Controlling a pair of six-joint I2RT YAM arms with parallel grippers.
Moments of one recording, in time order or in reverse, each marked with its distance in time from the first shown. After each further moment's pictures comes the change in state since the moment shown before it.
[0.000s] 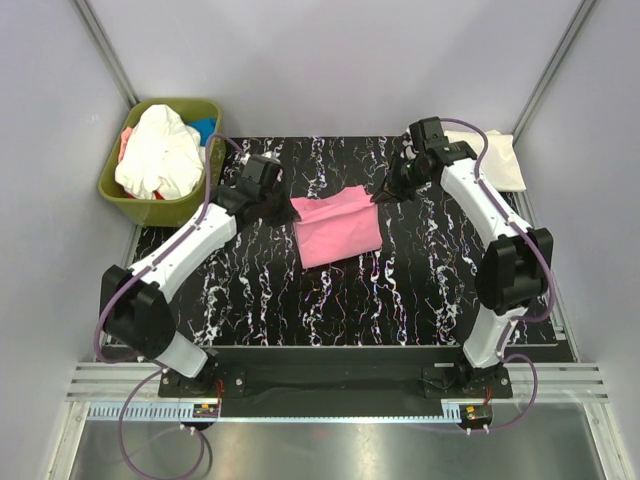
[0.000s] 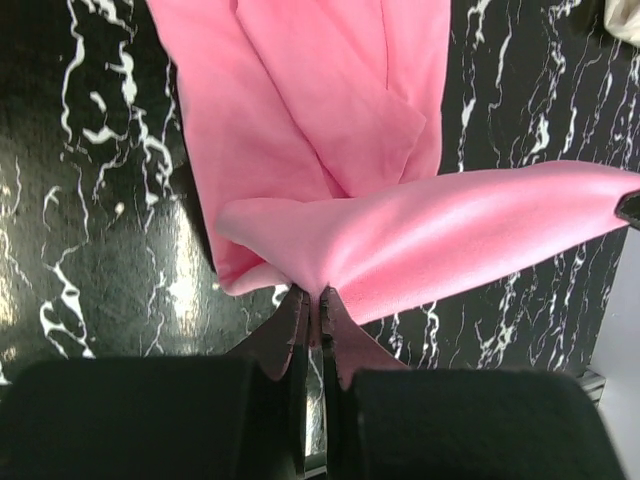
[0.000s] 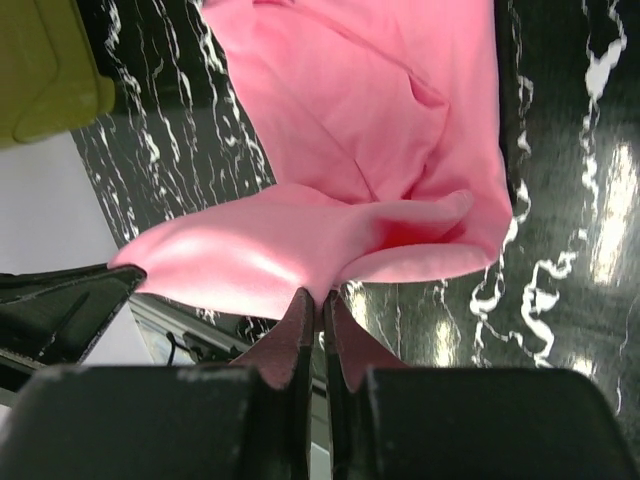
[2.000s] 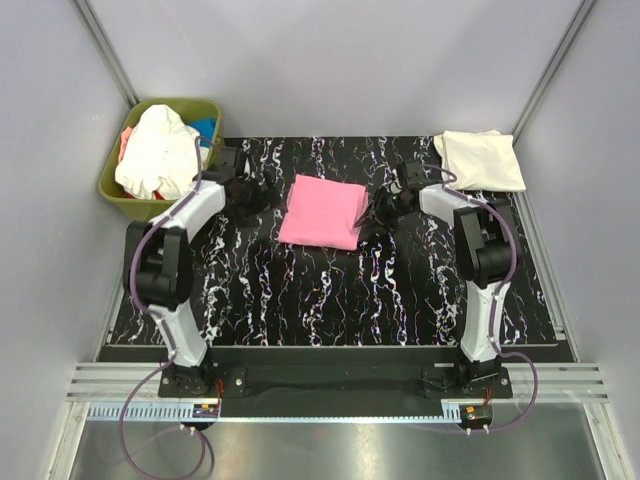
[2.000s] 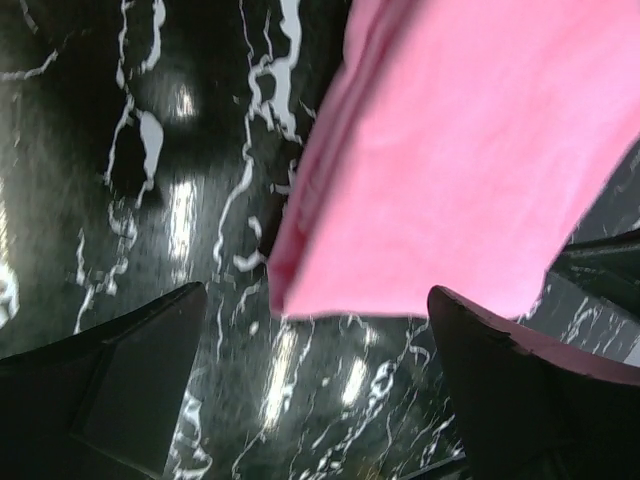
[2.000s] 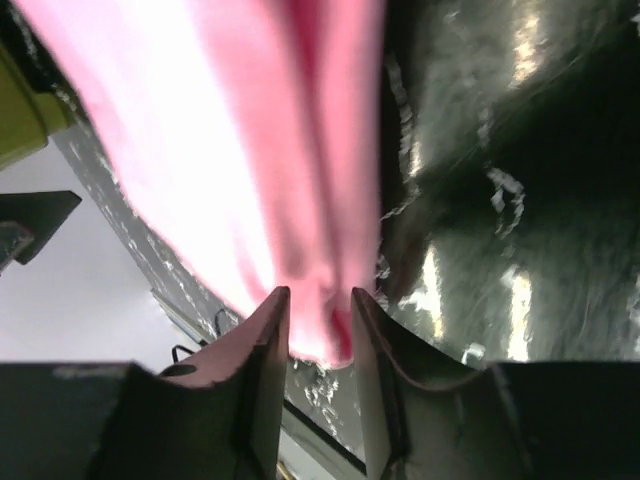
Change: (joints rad) left arm 0.308 0.381 0.119 0.037 0.253 0.169; right arm -0.022 0.298 -0.269 0.491 -0.182 0.126
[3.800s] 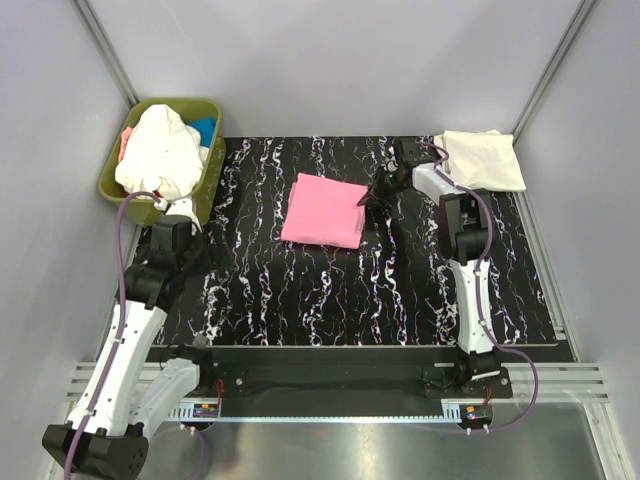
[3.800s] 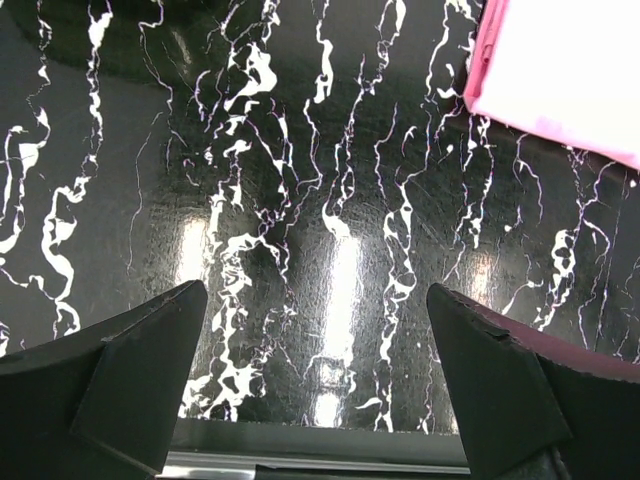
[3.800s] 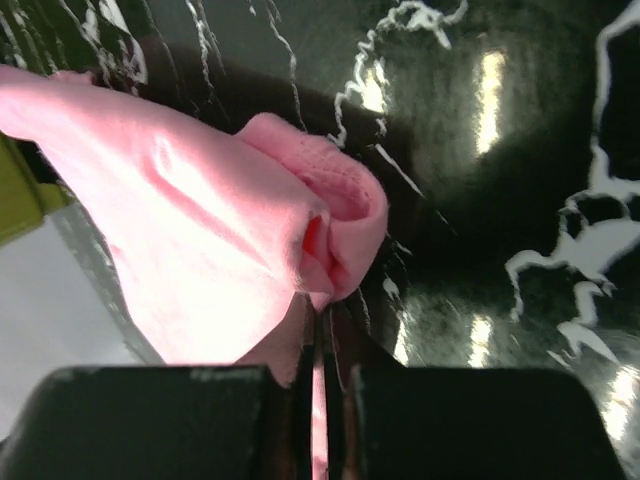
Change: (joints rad) left arm -0.002 -1.086 -0.519 -0.263 -0.416 0.261; right arm -0.043 0.331 0.521 -0.159 0.023 -0.120
